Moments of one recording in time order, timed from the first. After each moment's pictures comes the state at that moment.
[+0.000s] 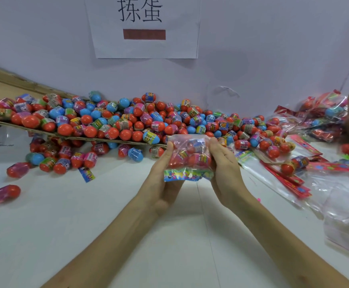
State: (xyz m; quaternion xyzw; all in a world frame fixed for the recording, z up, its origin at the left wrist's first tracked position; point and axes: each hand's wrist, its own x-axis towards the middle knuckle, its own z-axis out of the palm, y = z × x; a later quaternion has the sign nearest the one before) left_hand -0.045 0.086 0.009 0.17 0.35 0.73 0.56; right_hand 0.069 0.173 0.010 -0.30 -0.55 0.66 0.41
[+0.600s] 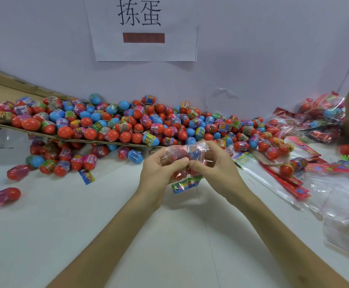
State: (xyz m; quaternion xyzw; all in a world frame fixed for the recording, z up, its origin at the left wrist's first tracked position) left_hand -0.058 0.088 0.007 0.29 0.52 0.69 0.42; right_hand 0.077 0.182 0.010 -0.28 -0.74 0.51 0.35
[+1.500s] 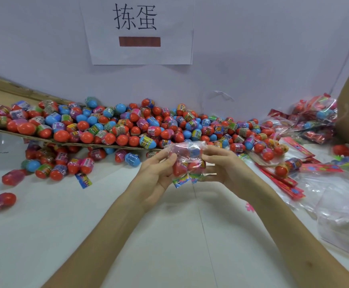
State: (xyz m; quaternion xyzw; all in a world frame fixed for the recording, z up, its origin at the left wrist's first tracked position) left_hand -0.069 0.091 0.007 0.25 0.40 0.70 0.54; right_hand 0.098 0.214 0.018 -0.25 -0.61 0.72 0.23
